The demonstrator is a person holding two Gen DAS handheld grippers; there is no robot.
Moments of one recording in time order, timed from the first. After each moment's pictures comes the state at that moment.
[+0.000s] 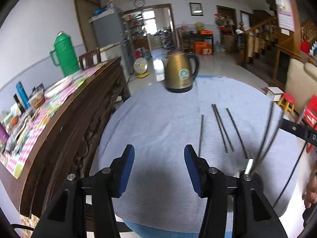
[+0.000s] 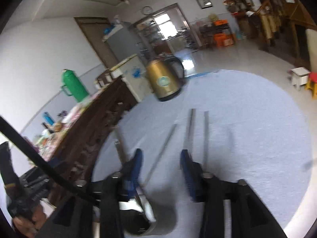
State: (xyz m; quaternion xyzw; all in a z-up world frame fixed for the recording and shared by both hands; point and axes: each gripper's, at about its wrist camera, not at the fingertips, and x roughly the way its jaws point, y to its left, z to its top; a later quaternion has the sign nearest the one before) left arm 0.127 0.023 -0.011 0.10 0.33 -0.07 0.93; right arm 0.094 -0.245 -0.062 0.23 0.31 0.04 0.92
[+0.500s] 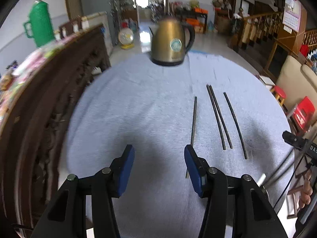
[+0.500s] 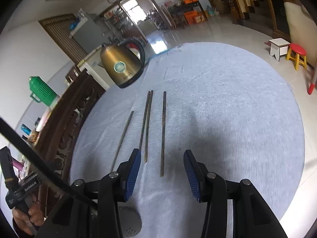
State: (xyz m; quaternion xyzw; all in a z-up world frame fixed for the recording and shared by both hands) left arm 0.220 0.004 -0.069 0.07 0.45 -0.13 0.88; right arm 0.137 -0.309 -0.117 0.27 0.40 -0.02 0.88
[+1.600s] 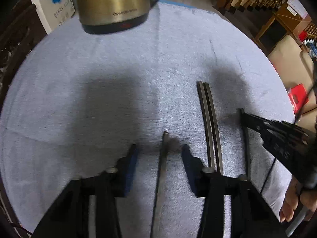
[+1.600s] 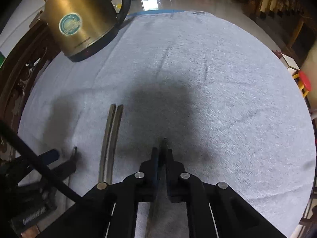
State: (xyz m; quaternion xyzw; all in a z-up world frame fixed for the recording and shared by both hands) left arm 0.423 -0.142 -0.187 0.07 0.59 -0.21 0.77; right arm 0.388 -0.305 -0.193 0.12 0.57 -0.06 0.81
